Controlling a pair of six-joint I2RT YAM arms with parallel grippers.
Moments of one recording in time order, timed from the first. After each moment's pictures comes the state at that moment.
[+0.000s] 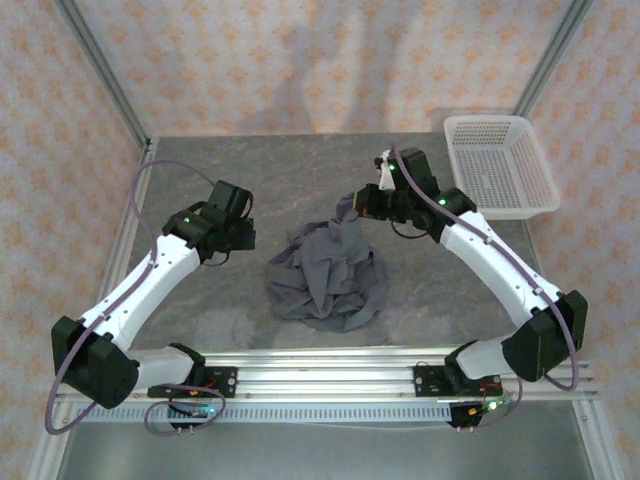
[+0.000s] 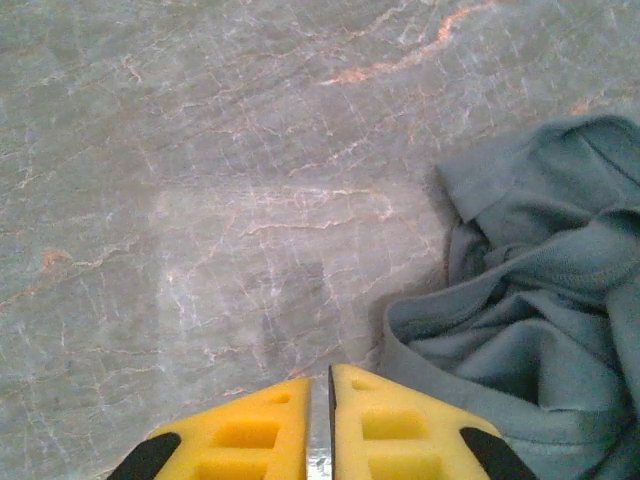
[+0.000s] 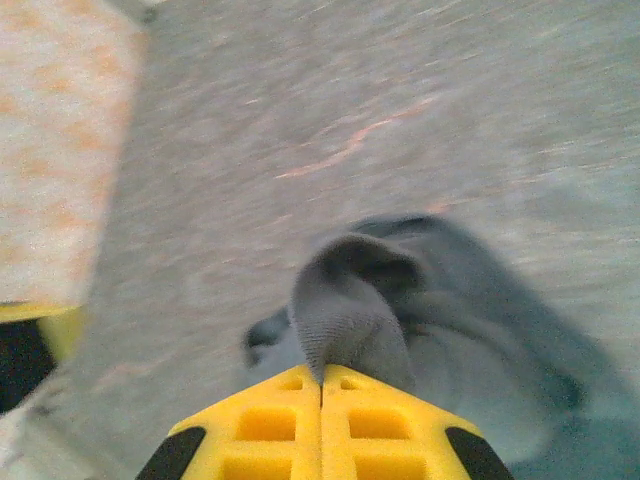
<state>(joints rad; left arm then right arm) -0.38 1.25 1.12 -0.90 -0.17 -0.39 0.52 1.39 1.33 -0.64 -0.30 0.59</state>
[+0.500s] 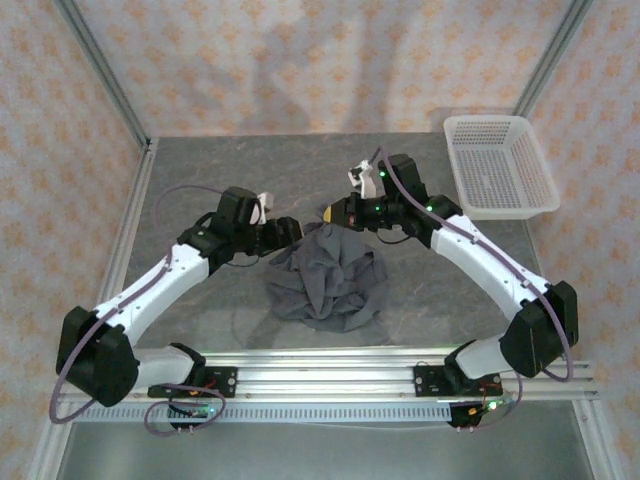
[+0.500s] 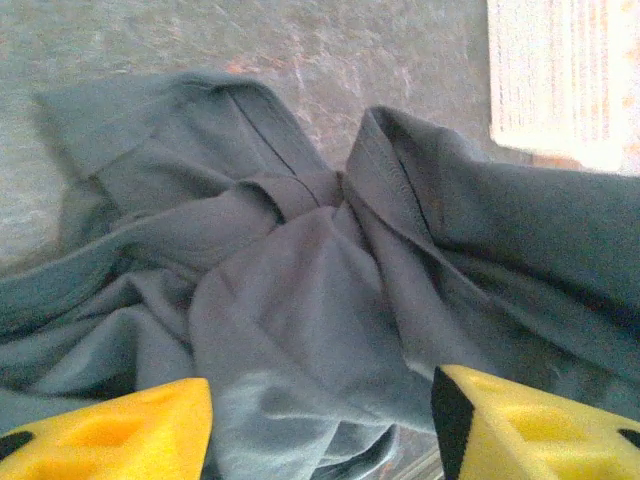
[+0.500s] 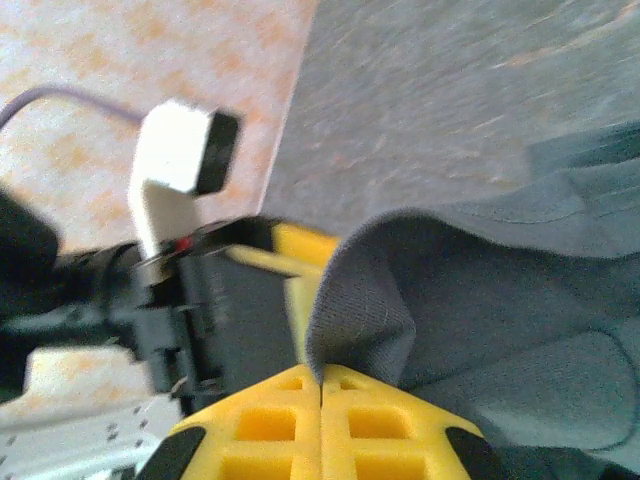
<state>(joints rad) -0.42 1.28 0.94 -0.41 0.38 -0.79 0.55 1.40 1.23 -0.45 -0.70 0.67</state>
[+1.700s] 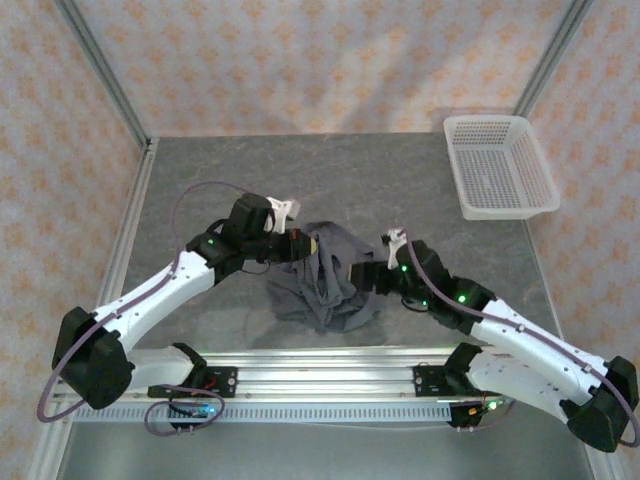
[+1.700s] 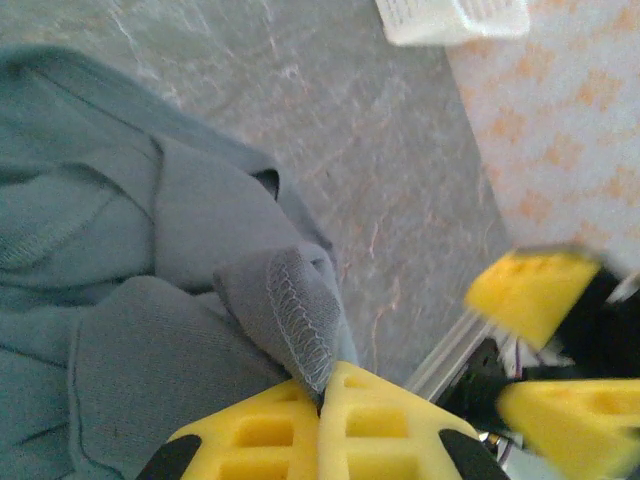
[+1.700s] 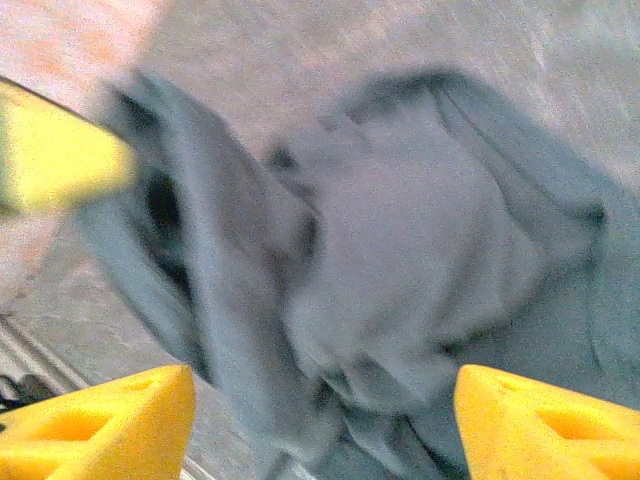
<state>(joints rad) -0.55 1.24 0.93 -0.37 0.46 -0.59 0.80 0.87 0.70 -0.39 -0.03 0.61</state>
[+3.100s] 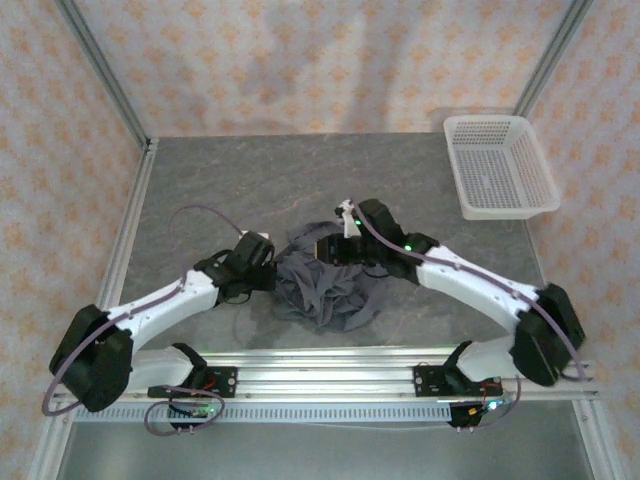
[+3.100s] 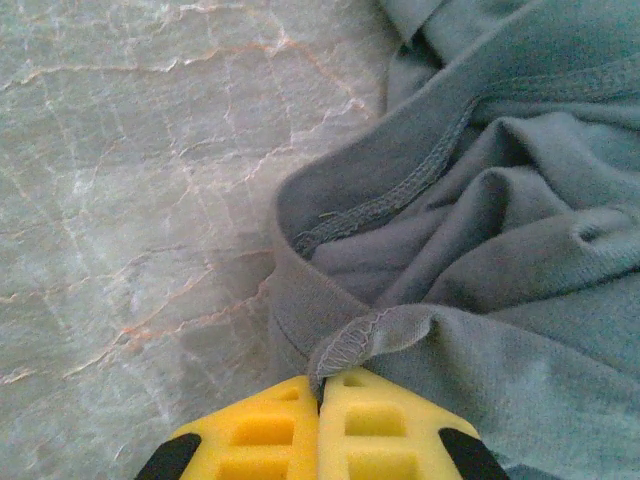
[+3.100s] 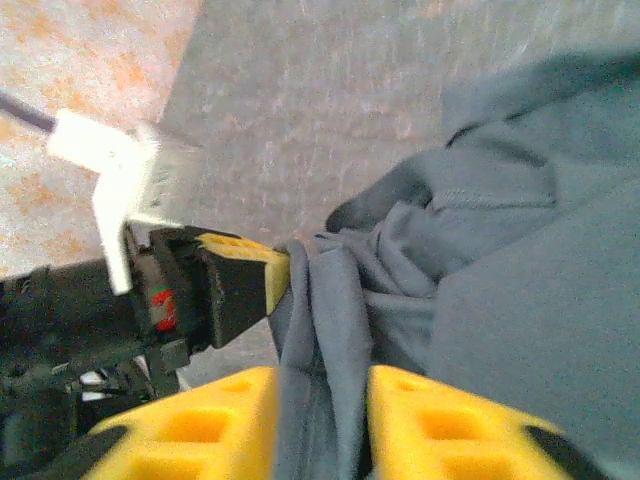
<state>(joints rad) -0.56 1.20 0.62 -0.42 -0.13 -0.53 0.76 1.40 0.99 -0.30 -0.33 0.65</state>
